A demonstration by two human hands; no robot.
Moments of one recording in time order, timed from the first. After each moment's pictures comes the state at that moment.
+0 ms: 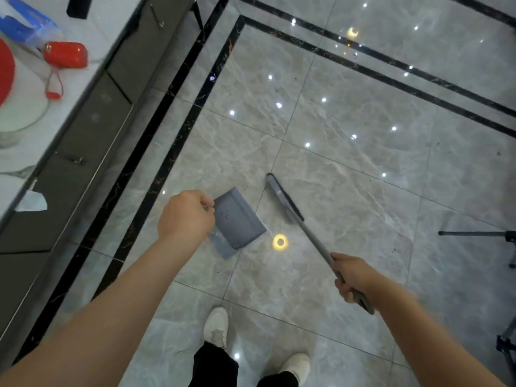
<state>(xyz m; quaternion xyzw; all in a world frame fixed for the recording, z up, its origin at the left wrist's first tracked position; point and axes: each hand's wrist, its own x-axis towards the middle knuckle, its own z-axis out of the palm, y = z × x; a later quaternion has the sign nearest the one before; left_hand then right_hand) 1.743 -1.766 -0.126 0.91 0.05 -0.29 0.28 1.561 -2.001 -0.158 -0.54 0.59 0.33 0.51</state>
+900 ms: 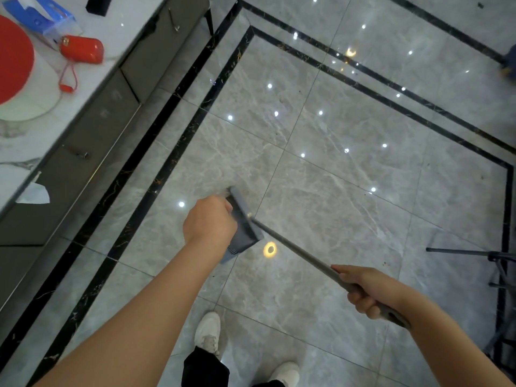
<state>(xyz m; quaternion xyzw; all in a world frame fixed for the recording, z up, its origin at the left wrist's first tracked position) 1.741 -1.767 -0.127 0.92 0.02 -0.29 0.24 1.573 -1.999 -0.103 -0.52 0.54 0.41 0.52</state>
